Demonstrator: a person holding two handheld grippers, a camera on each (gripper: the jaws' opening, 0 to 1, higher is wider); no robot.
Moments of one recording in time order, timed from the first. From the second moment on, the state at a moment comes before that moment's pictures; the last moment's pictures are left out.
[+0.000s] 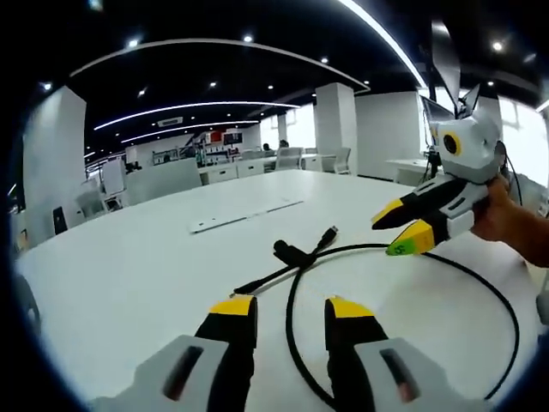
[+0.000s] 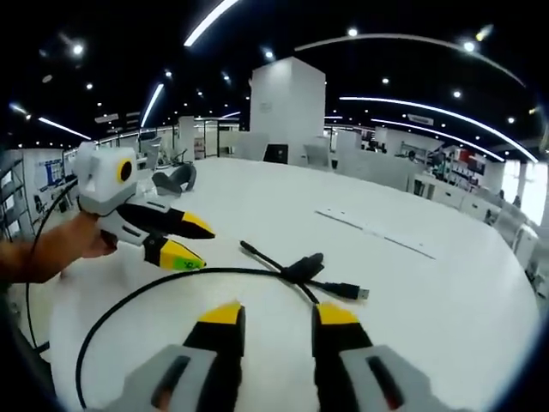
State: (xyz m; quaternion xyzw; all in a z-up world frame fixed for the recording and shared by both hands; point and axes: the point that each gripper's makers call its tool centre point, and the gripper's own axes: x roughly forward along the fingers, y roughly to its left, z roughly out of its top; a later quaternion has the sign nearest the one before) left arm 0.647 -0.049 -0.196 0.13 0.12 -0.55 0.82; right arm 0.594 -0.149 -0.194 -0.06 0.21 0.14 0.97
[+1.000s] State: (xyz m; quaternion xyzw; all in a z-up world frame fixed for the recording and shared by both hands) left arm 0.555 0.010 -0.150 0.13 0.08 -0.53 0.84; right arm 0.480 -0.098 -0.161 -0.03 0.16 0.11 0.98
